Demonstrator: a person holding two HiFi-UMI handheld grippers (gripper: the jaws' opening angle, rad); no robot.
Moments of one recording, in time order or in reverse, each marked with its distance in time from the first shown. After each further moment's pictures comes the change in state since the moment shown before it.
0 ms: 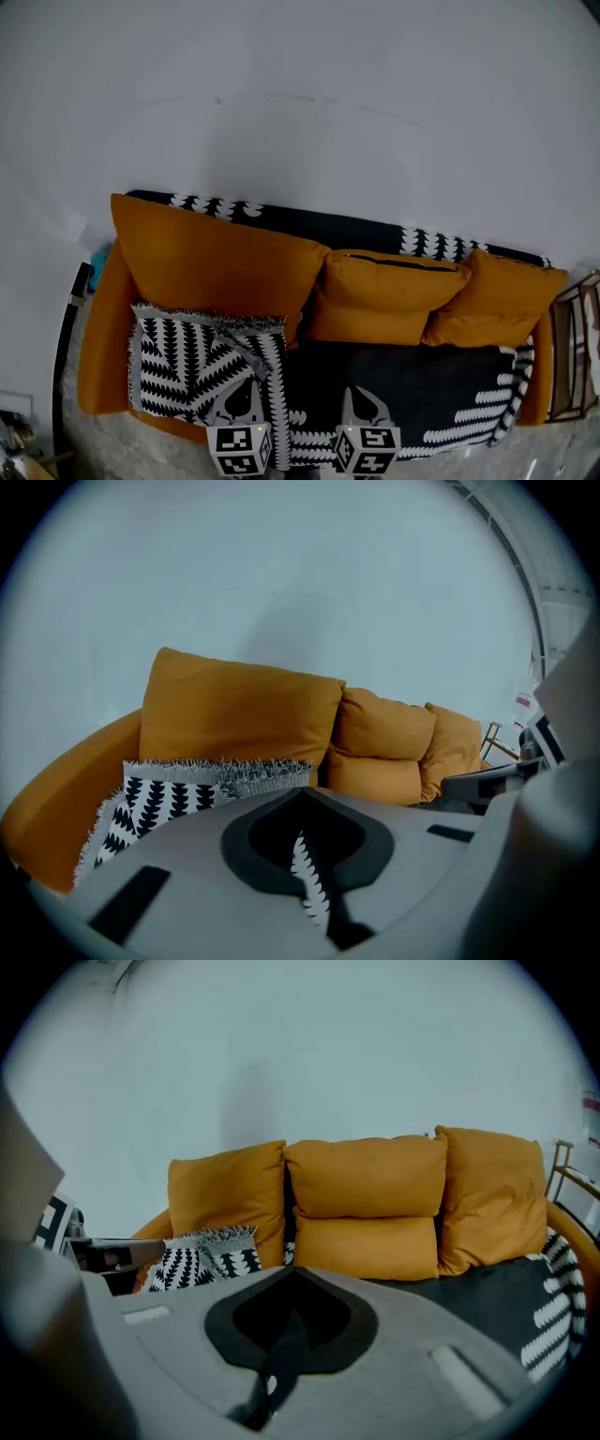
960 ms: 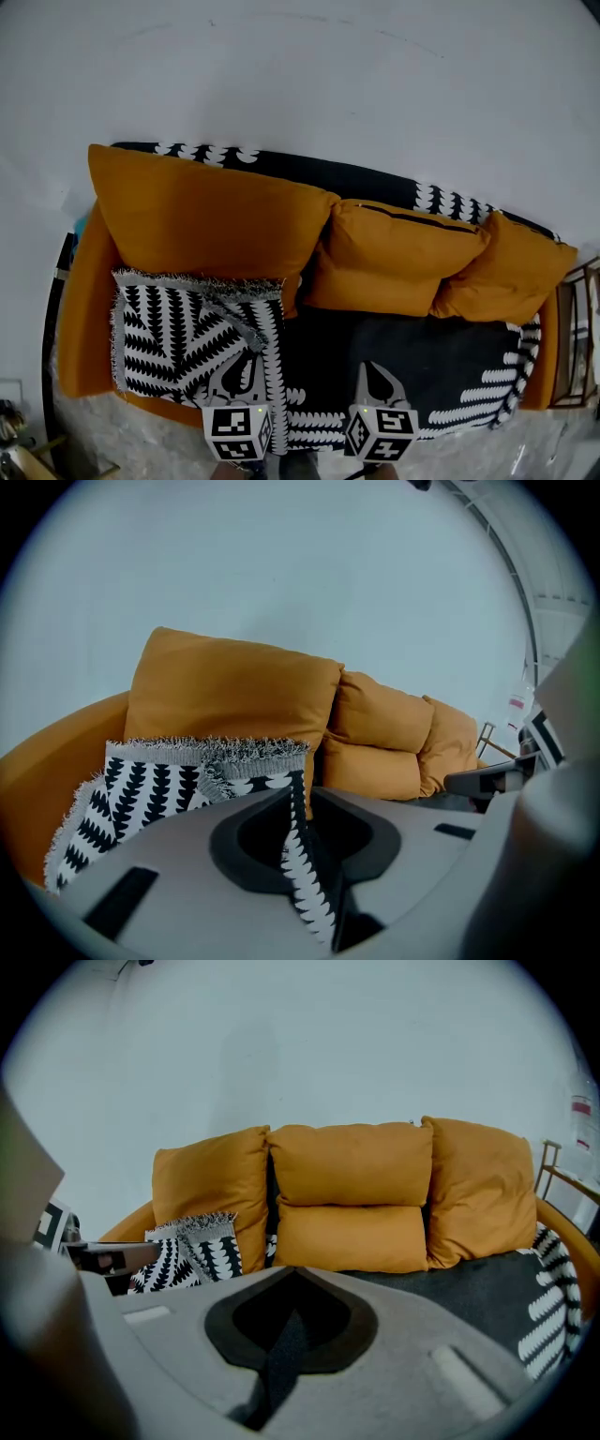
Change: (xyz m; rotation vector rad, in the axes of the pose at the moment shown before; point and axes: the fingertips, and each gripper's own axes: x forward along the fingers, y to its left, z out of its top) left arm 0.031 -0.003 -0.039 -0.021 -0.005 -0.056; right arm 0.017 -0.027 -0.031 0.009 -0.002 -0.069
